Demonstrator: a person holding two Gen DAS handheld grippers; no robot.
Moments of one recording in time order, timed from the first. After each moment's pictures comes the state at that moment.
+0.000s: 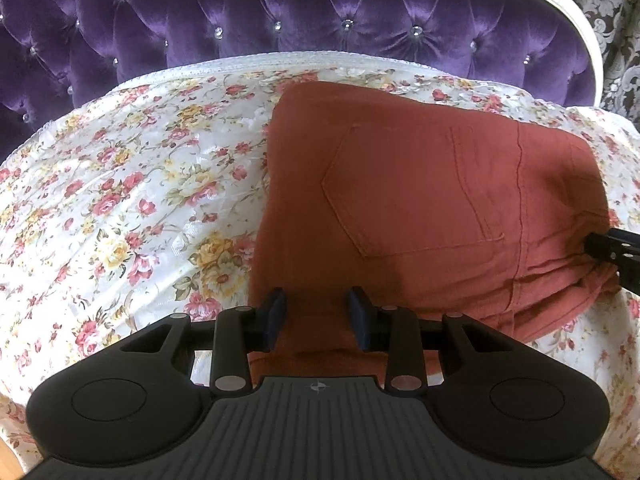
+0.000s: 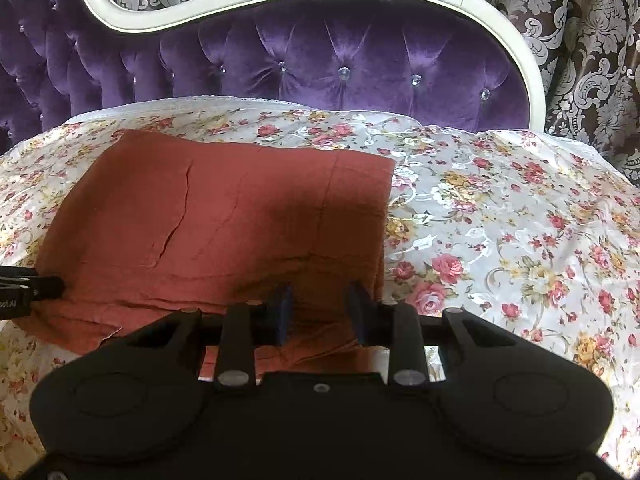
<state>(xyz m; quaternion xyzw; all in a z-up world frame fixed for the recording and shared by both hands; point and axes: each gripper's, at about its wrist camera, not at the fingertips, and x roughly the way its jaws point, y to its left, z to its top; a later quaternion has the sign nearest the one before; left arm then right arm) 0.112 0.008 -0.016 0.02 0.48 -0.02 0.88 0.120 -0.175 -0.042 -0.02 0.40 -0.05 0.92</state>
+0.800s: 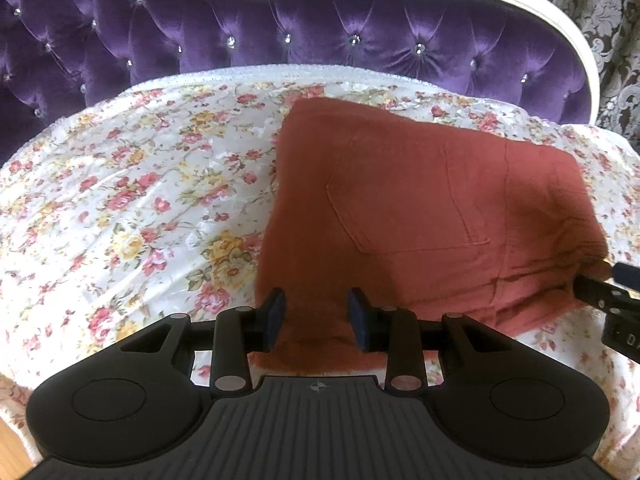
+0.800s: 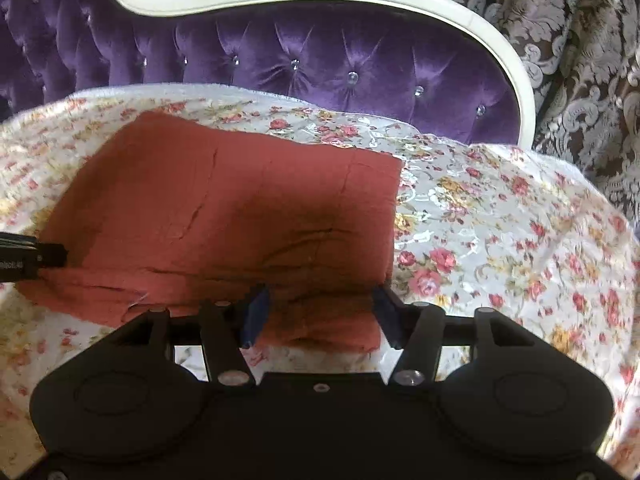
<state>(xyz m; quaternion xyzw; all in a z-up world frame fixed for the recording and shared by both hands) 0.093 0.010 0.004 0.00 0.46 -0.02 0.89 0.096 -0.147 -0.032 -0.05 0.40 -0.06 0.91</state>
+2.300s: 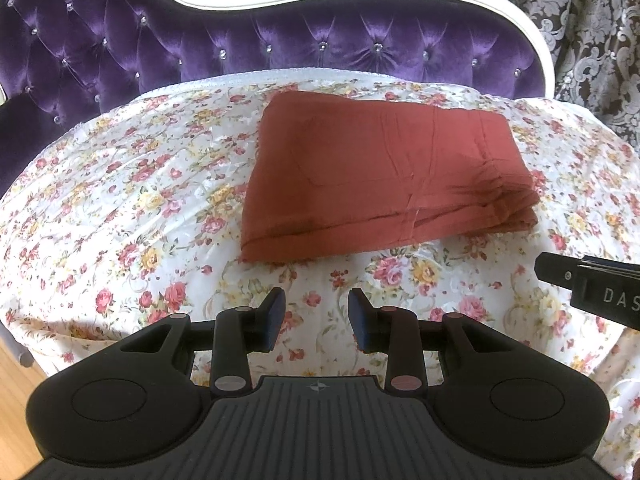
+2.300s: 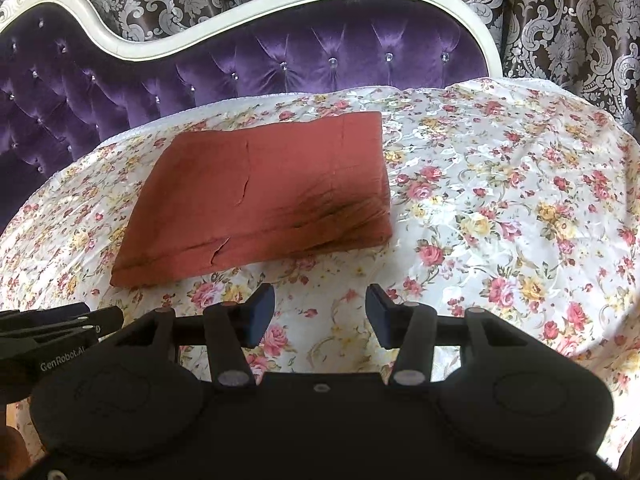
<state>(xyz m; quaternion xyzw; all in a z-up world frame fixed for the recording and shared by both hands) 0.007 -0.018 0.036 0.02 0.46 -0.02 0.89 0.013 -0.143 0.000 0.08 0.41 -0.07 0.91</state>
